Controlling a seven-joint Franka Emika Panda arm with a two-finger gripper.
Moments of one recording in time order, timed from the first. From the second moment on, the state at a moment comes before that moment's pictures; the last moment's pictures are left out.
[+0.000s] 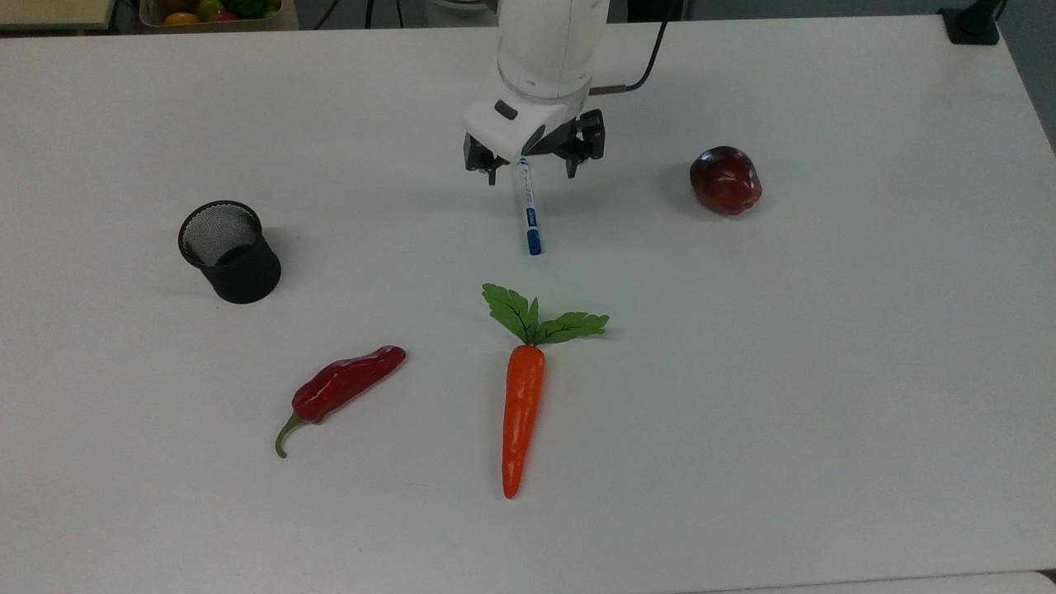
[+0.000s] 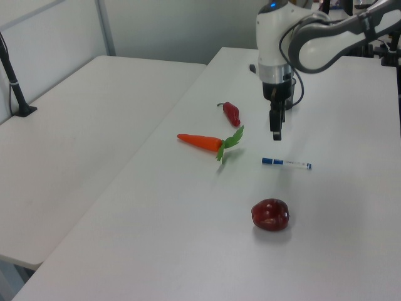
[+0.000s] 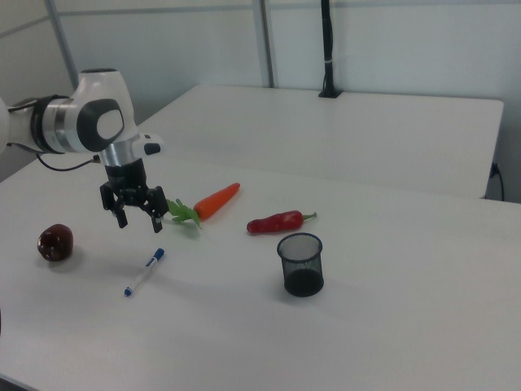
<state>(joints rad) 0.23 0.26 0.03 -1.78 -0.05 1.95 0.08</state>
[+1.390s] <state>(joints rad) 0.25 0.43 0.03 -1.79 -0.07 2.10 0.14</state>
